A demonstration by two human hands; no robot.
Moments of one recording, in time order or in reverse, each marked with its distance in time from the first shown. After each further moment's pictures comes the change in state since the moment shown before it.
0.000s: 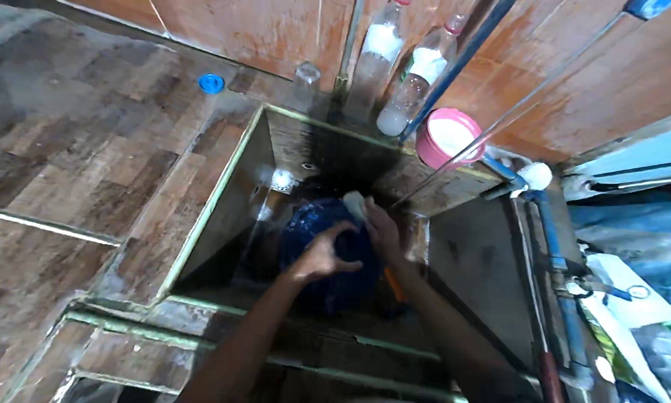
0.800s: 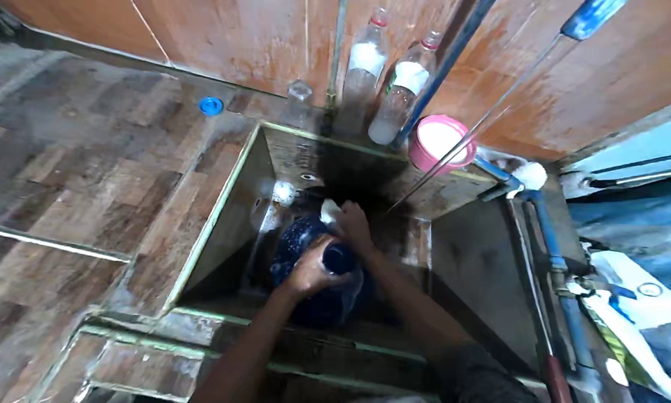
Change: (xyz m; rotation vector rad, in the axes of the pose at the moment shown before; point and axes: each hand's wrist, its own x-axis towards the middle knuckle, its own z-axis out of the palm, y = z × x) left_hand -0.014 -0.007 0.000 0.115 0.089 -0.014; right_hand 0.042 -0.042 0.024 -0.101 -0.184 -0.010
